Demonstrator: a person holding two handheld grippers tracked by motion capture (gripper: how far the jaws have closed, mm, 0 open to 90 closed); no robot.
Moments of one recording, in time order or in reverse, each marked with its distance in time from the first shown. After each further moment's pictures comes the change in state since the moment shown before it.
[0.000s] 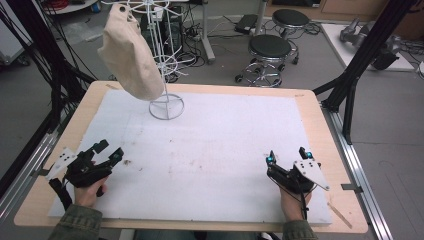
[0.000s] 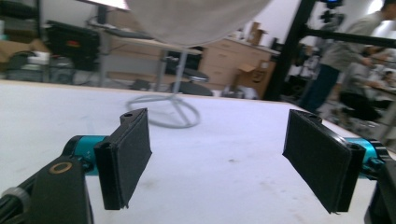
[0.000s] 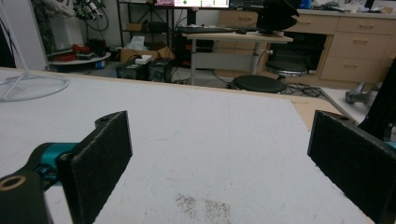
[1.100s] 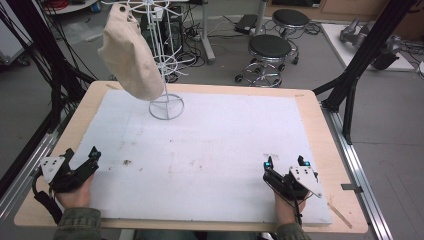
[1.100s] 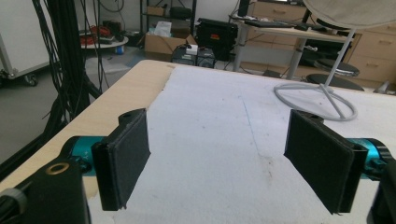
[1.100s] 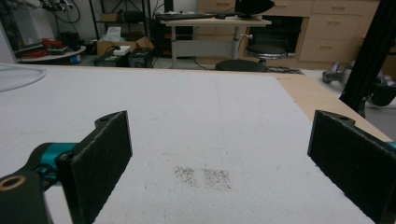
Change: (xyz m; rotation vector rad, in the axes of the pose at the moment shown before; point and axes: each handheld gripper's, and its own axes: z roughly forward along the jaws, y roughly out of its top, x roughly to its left) left arm 0.007 -0.002 -0.021 0.046 0.560 0.091; right arm 0.014 -0.015 -0.008 0.045 -0.097 0.046
